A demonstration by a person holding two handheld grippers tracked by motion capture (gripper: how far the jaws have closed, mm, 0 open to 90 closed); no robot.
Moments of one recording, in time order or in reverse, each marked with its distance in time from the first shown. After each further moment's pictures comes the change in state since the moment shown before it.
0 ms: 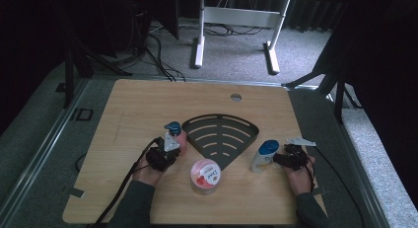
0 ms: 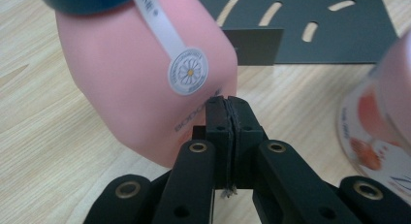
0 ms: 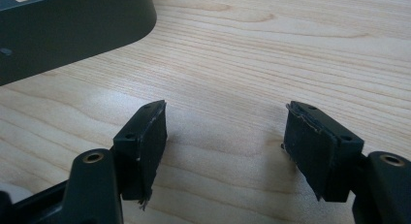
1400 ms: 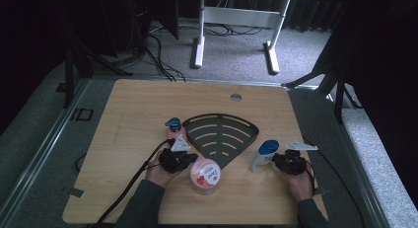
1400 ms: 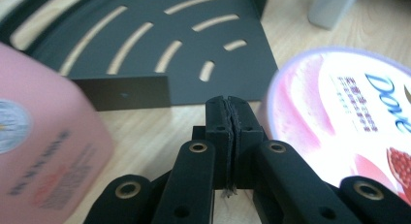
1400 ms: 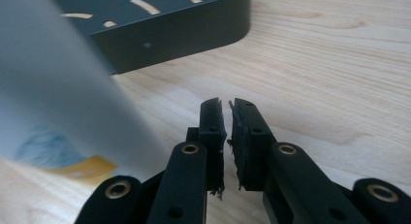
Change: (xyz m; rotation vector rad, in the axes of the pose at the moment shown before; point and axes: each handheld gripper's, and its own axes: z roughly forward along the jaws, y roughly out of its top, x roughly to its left) left arm -0.027 0.013 0.014 -0.080 -0.284 0.036; right arm 0.021 -0.002 -0.029 -0.009 0.233 -0.034
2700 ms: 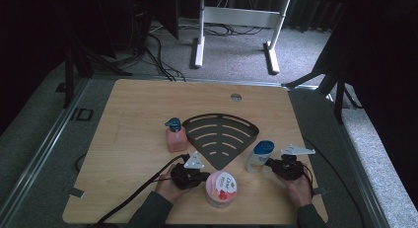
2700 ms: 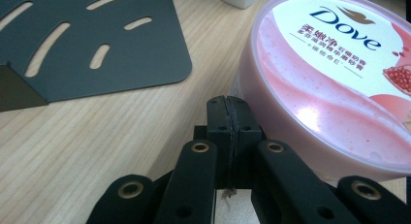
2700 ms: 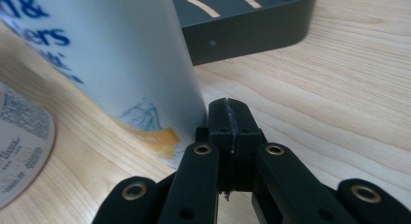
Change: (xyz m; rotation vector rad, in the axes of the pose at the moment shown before) left arm -0.045 -0.007 0.016 0.034 -0.151 0.059; right arm 0.025 0.000 -0.009 0.001 0.101 -0.042
